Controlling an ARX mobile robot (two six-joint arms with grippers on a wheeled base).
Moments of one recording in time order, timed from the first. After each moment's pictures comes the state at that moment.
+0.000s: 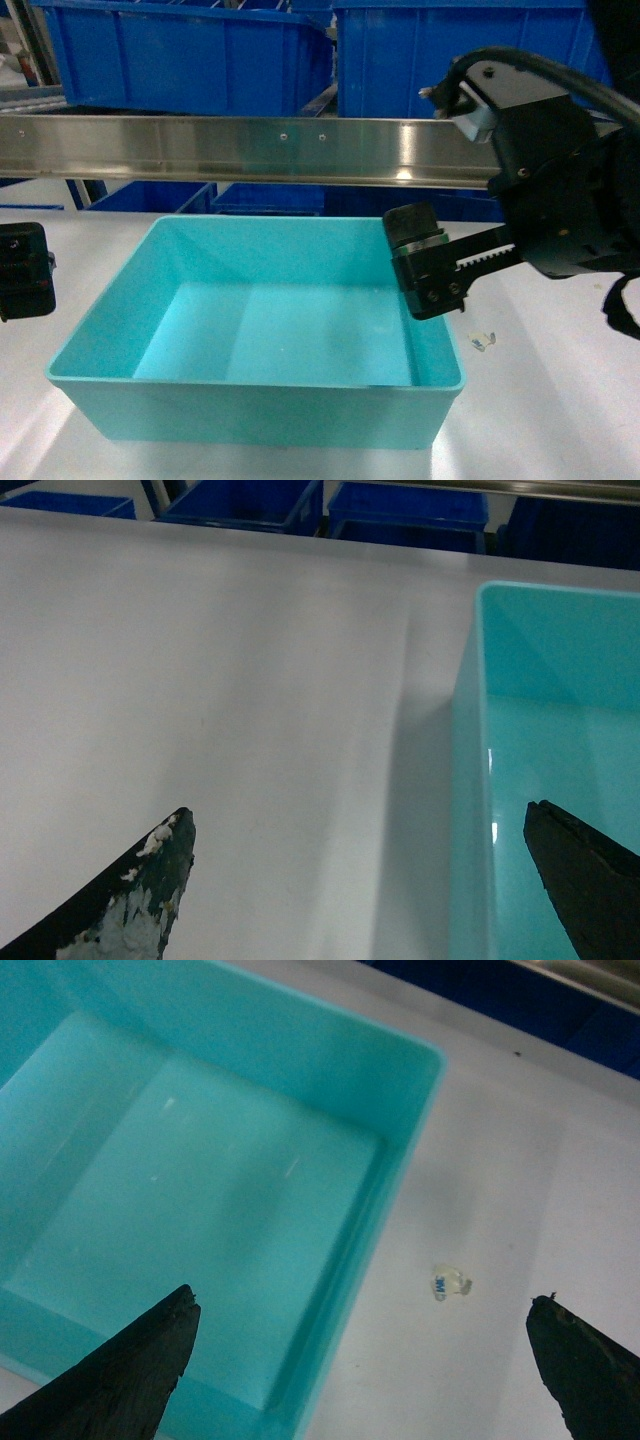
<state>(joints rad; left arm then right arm) 0.02 1.61 0.50 0.63 -0.16 -0.06 0.43 1.68 0.92 0.09 0.08 -0.02</state>
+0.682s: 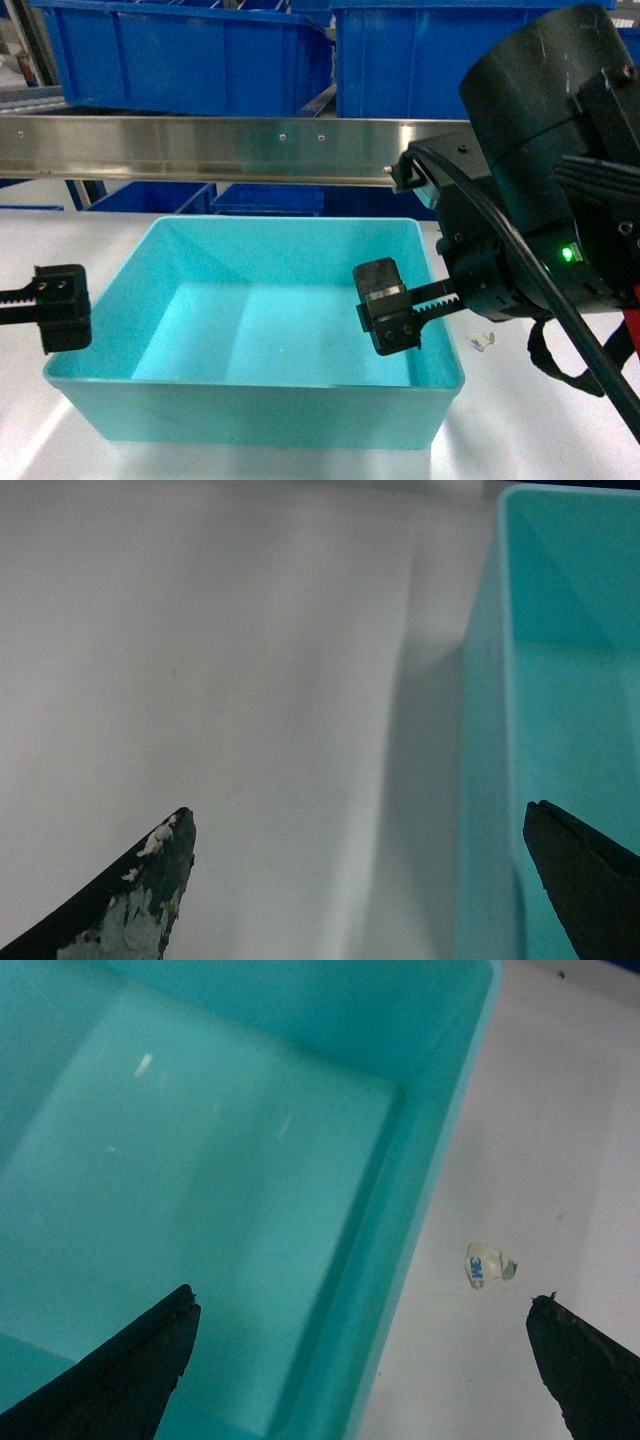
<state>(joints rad) -0.01 1.77 0.54 0.67 -0.18 -0.07 0.45 1.88 0.99 0.12 0.13 0.03</state>
